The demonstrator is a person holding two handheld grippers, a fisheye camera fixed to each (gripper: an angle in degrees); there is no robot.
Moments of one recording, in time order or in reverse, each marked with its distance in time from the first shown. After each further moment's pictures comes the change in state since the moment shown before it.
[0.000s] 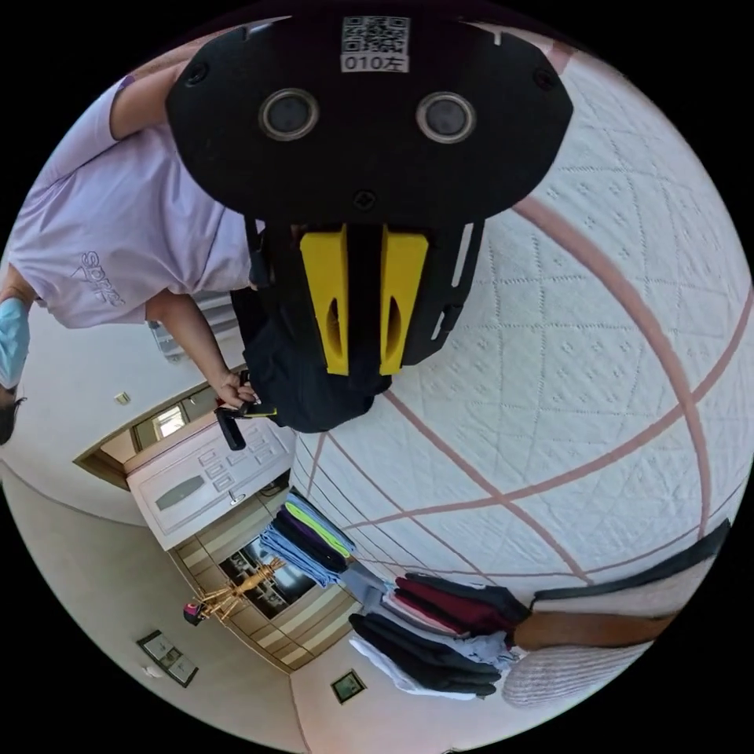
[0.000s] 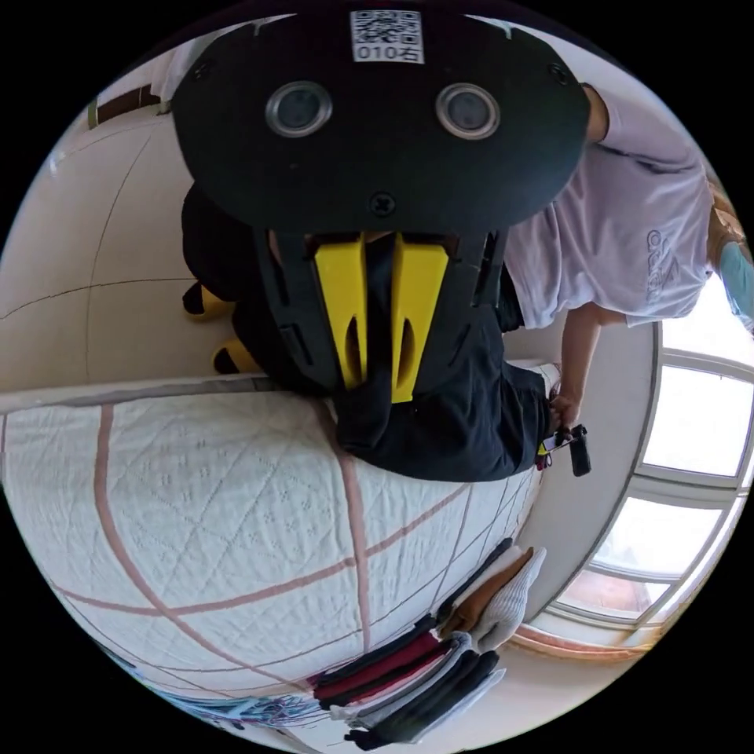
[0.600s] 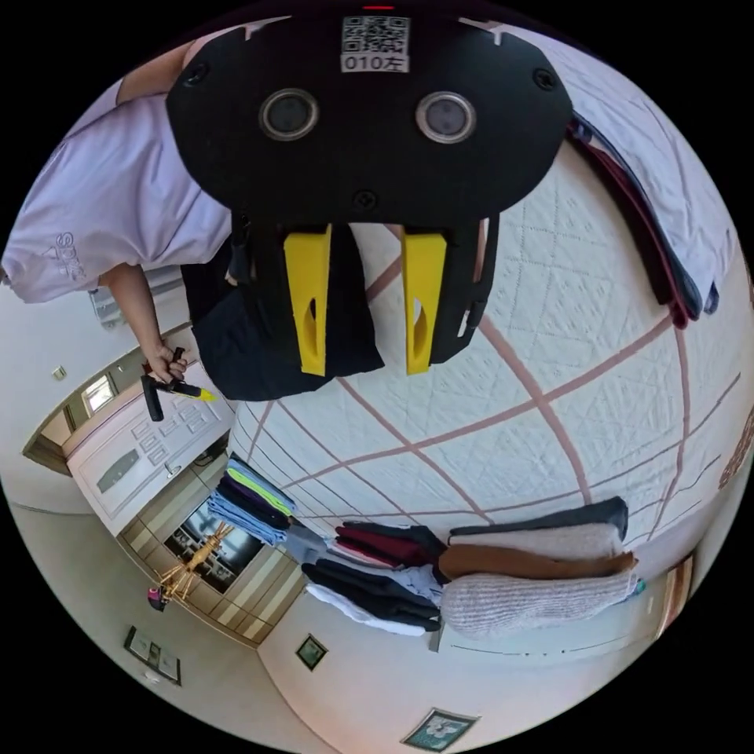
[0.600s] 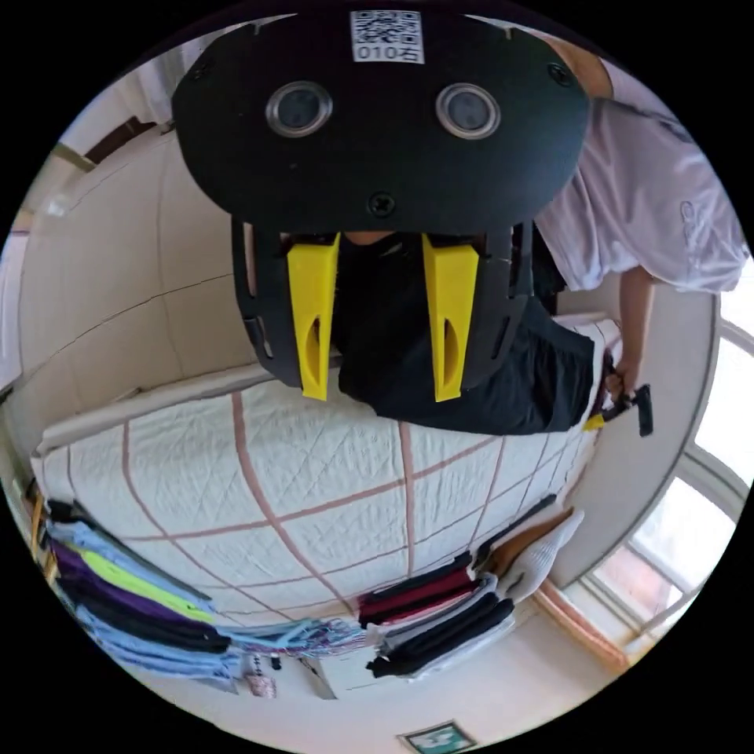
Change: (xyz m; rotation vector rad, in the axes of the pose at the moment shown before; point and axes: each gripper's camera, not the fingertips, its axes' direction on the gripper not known) left arm 0.086 -0.032 -0.090 0.083 -0.296 -0.045; right arm -0.041 0.029 -0.041 0.229 0.239 0.085
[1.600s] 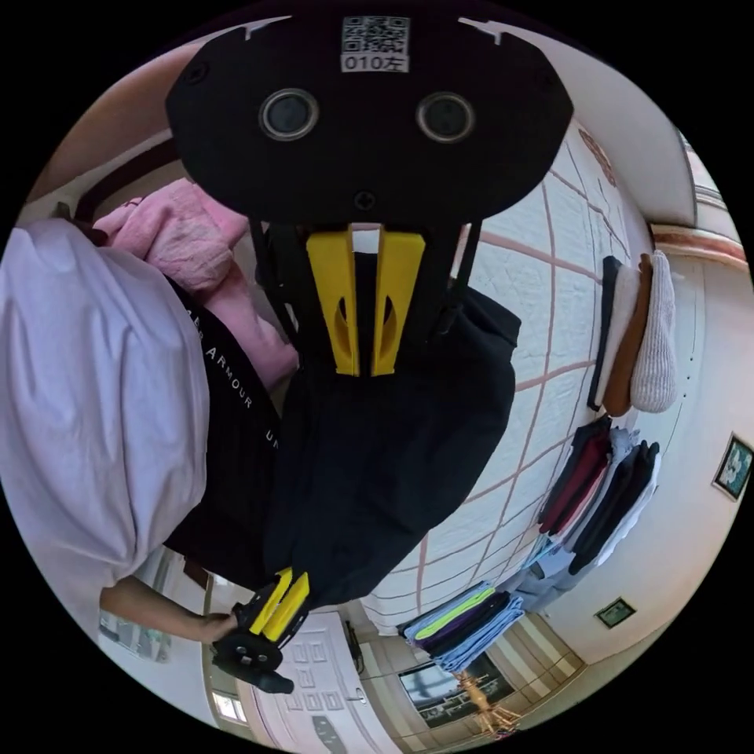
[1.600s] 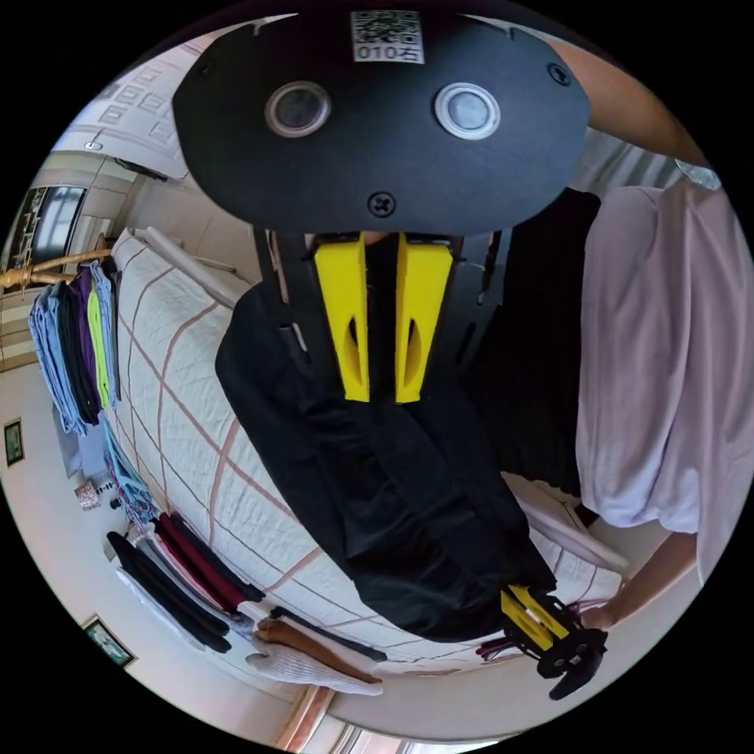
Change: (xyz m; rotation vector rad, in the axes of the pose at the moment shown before) left arm 0.327 0.020 0.027 -0.295 -0.301 0.931; right arm -0.229 0.155 0.072 -0.161 0.401 -0.783
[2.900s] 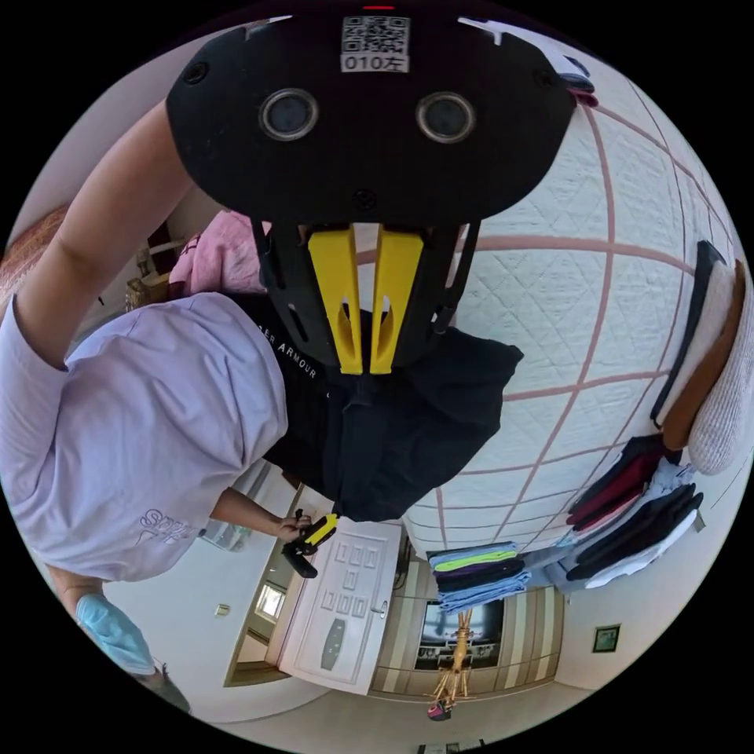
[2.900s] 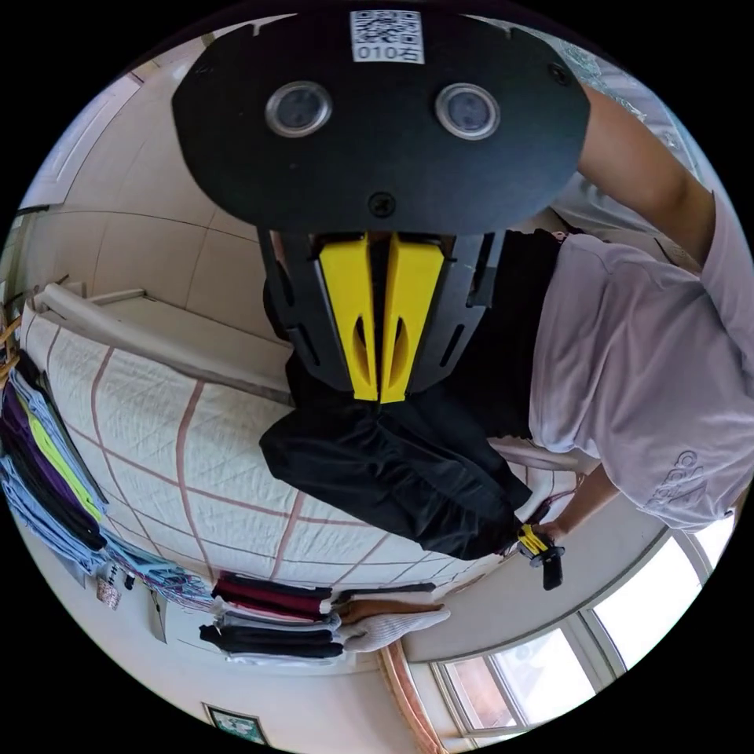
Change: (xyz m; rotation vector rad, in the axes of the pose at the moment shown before) left arm -0.092 0.149 0.064 0.350 0.450 -0.031; right arm 0.164 0.174 -0.048 0.204 -0.350 0.235
